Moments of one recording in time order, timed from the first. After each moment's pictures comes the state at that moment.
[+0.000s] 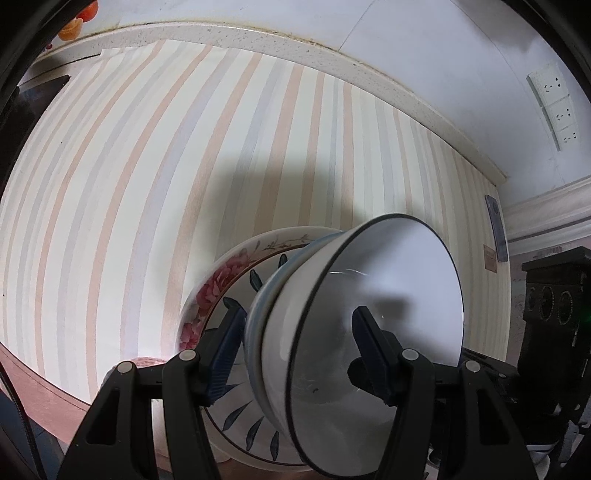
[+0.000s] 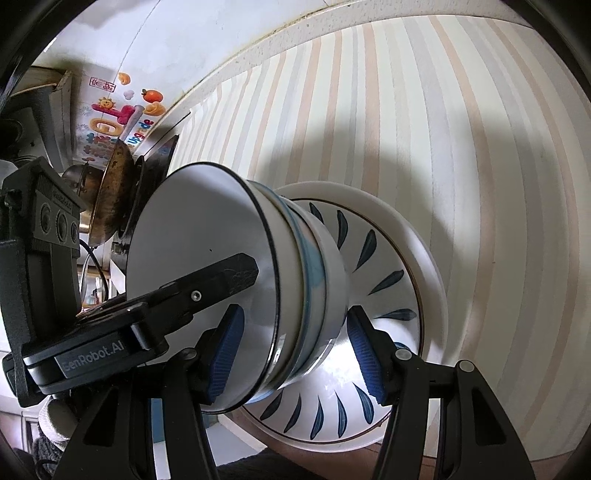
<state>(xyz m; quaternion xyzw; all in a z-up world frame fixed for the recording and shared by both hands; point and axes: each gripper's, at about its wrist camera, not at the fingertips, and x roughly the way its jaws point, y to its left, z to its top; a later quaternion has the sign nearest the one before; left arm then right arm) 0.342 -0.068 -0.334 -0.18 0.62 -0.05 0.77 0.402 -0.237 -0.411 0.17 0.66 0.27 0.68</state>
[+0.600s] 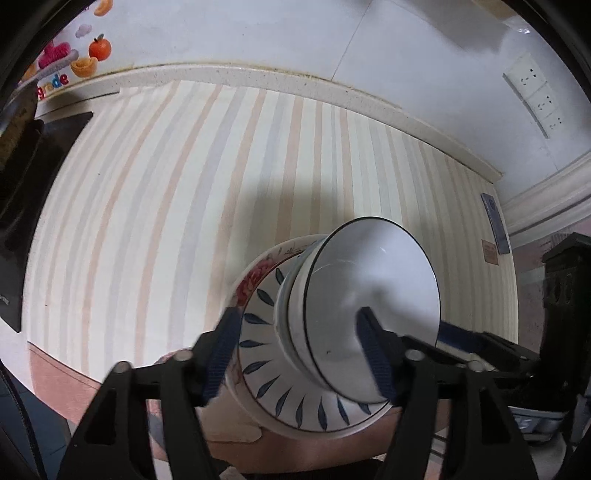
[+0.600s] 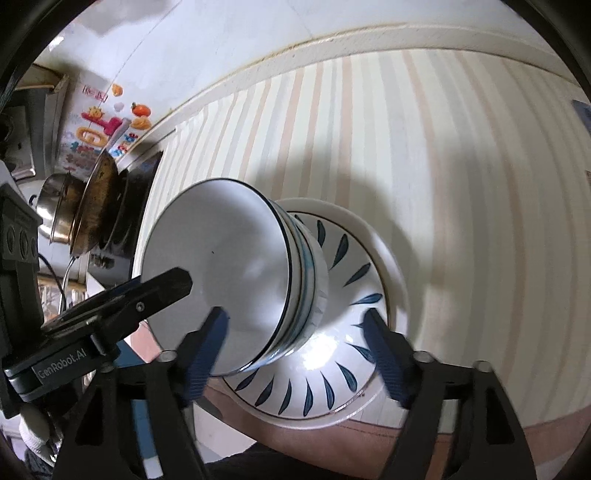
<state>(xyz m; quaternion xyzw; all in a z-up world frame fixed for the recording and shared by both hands) 0.312 -0.062 -0.288 -0.13 0.59 -0.03 0.80 0.380 -0.254 -0.368 0.14 0.63 0.21 0.73</state>
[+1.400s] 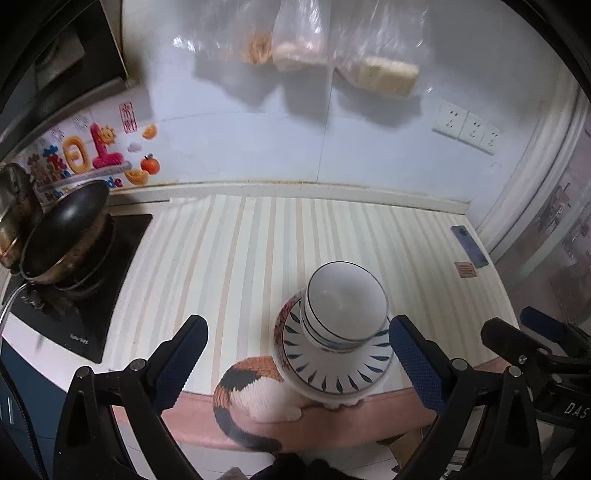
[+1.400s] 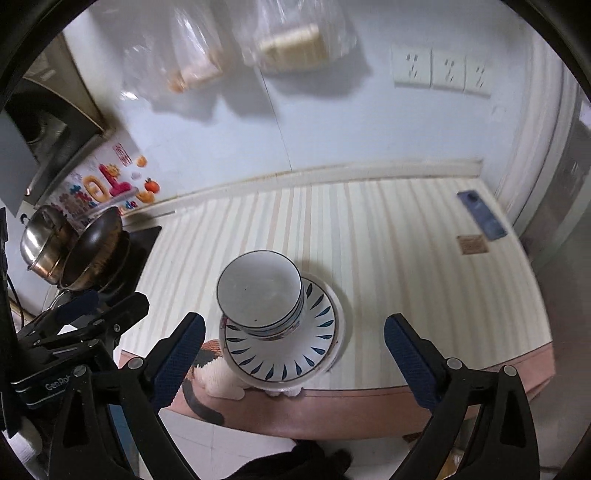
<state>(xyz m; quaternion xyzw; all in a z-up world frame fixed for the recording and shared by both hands) 0.191 -0.059 -0.150 -0.04 0.43 -0.02 0.90 0.238 -0.267 -0.166 0.08 0.47 0.09 0.88</state>
